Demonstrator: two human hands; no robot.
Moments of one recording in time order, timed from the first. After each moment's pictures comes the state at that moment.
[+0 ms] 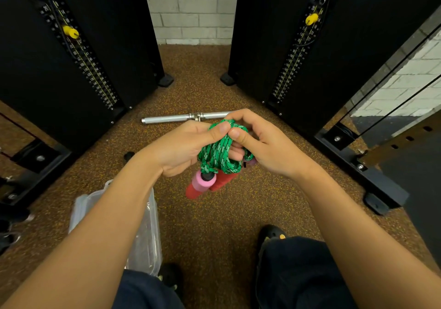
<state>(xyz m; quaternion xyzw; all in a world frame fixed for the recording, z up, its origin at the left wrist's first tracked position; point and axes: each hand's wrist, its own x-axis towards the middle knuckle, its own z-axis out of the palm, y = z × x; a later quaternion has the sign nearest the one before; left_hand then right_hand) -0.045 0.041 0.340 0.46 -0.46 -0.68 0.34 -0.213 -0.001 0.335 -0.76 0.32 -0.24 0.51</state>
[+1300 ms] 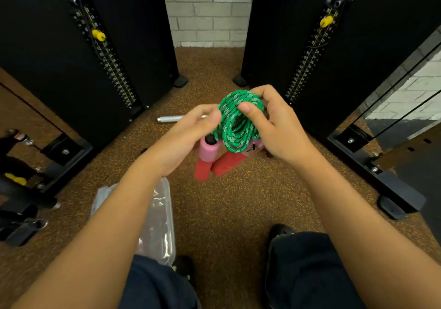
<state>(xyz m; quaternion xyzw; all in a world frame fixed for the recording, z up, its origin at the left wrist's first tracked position) -0.017 0.064 0.338 0.52 -0.50 -0.54 0.43 -0.189 0.007 0.353 -0.77 0.39 -0.35 0.38</state>
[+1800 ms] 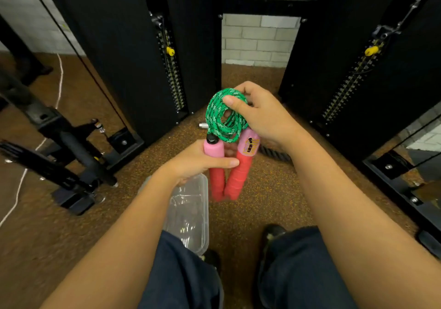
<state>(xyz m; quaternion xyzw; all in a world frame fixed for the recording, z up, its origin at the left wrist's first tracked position) 0.034 0.138 0.342 0.56 -0.45 -0.55 0.42 -0.087 0.035 0.391 -0.77 0.32 -0.28 0.48</state>
